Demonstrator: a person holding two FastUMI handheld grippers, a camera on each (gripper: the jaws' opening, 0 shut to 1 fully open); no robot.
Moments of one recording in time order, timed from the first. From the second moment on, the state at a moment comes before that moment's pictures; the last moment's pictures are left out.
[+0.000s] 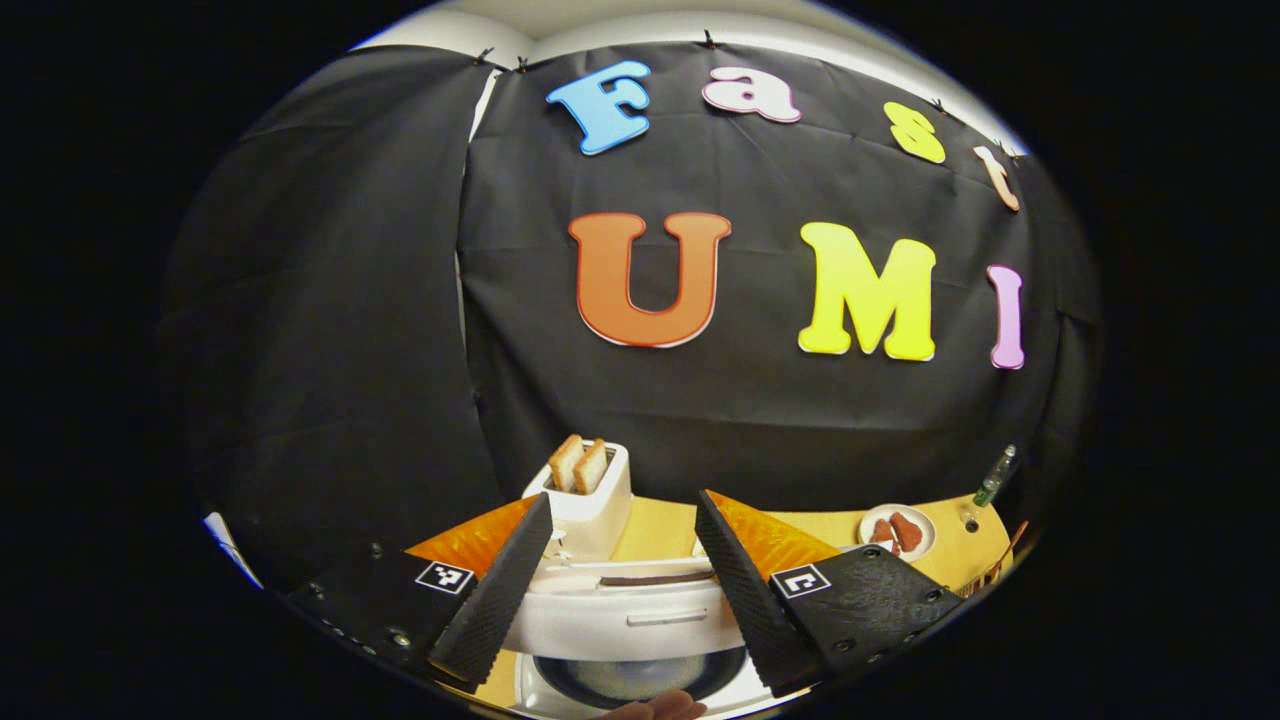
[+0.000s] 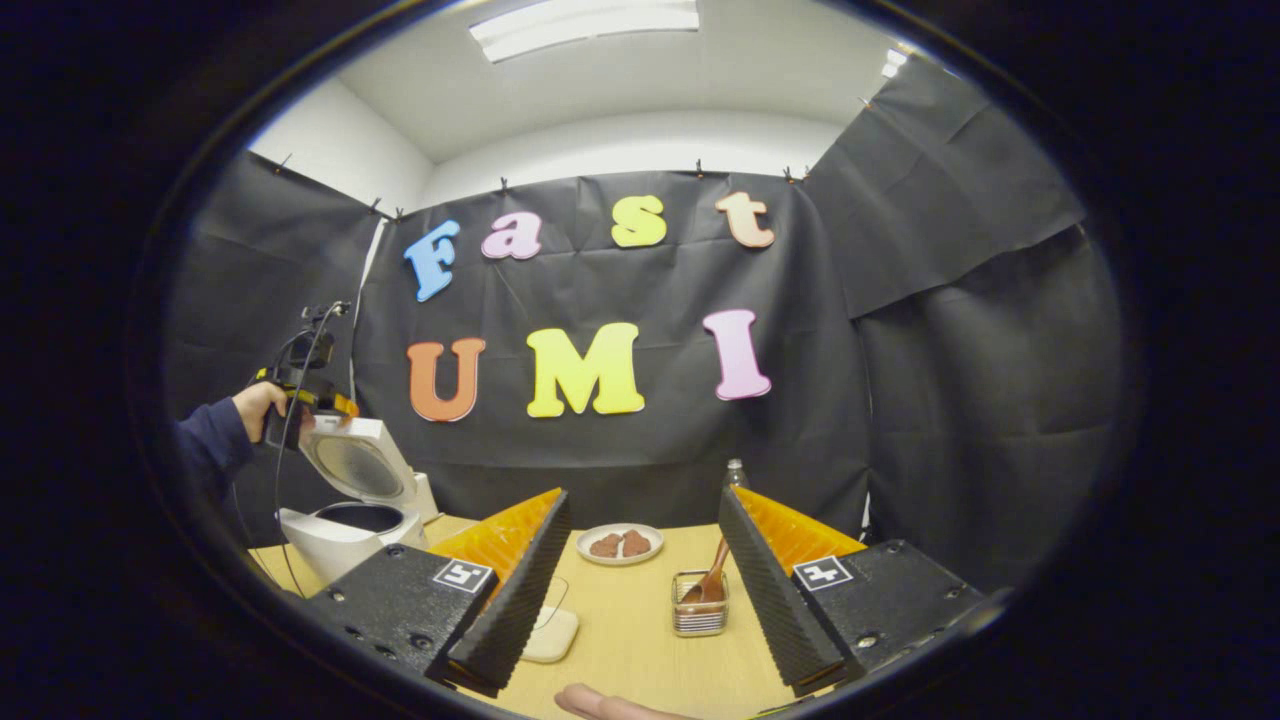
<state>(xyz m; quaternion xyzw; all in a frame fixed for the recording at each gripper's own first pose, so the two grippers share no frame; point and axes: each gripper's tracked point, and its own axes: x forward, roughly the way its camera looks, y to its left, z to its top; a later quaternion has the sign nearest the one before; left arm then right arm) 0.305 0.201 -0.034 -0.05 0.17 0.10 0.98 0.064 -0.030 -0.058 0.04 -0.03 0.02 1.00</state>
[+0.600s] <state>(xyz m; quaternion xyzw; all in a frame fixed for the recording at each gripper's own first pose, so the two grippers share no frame) 0.240 0.179 -0.118 -0.05 0.25 0.09 0.96 0.038 -0.020 -0.051 0.04 -0.03 0.04 1.00</state>
